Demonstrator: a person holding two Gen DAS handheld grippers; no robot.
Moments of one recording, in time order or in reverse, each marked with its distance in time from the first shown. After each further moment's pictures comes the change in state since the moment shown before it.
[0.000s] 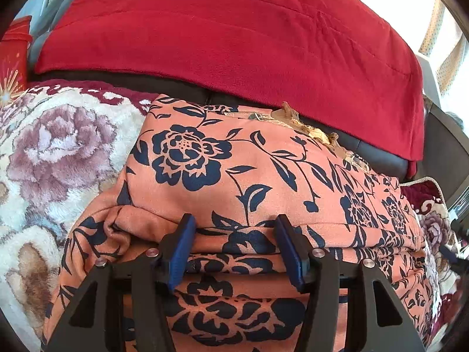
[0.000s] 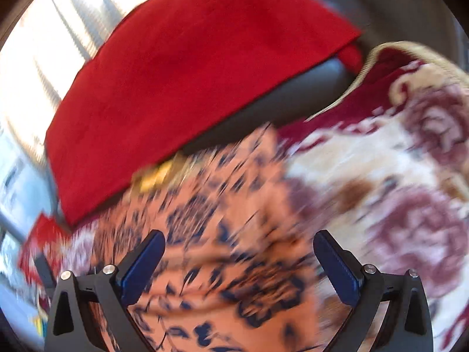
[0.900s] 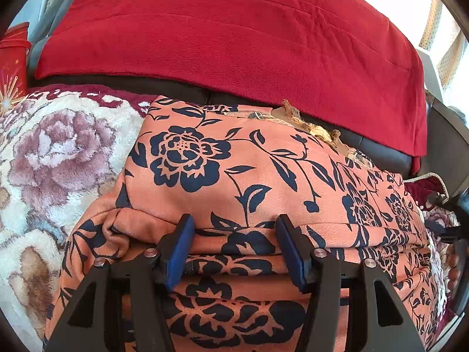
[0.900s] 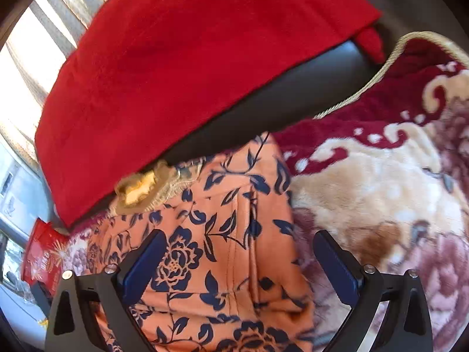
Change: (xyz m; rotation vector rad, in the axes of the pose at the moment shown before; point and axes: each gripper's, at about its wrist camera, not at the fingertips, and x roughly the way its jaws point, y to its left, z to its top) left arm 0.002 0.000 0.000 0.016 -0.001 0.011; right arm 0.084 0.009 0.041 -0.107 0.231 -0.040
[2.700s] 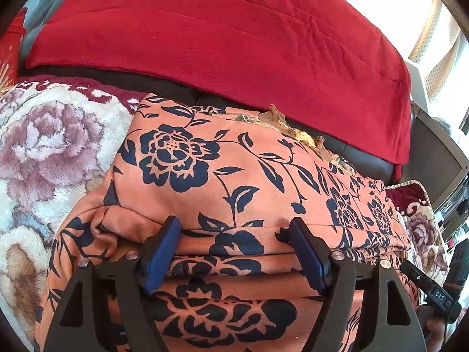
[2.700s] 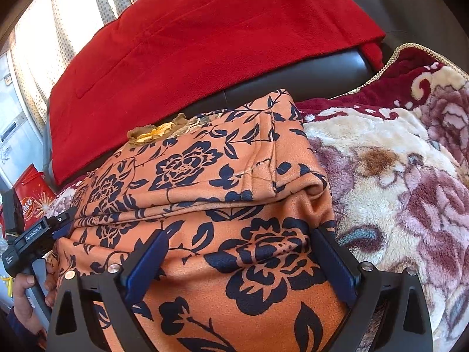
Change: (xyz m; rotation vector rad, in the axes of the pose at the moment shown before) left arm -0.003 0.007 0.000 -0.031 -0.011 -0.109; right arm -0.028 0.019 -0.110 -0.117 -0.217 0.001
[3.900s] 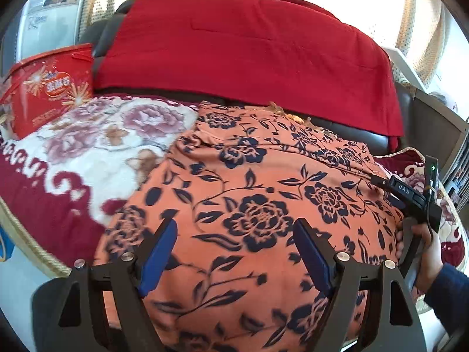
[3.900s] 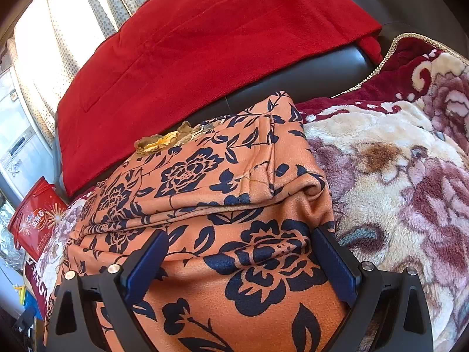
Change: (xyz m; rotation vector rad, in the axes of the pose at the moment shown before) left arm -0.188 -0.026 -0.123 0.088 -0.101 0.204; right arm 0.002 -0.002 -0.001 0.061 -0.032 0.049
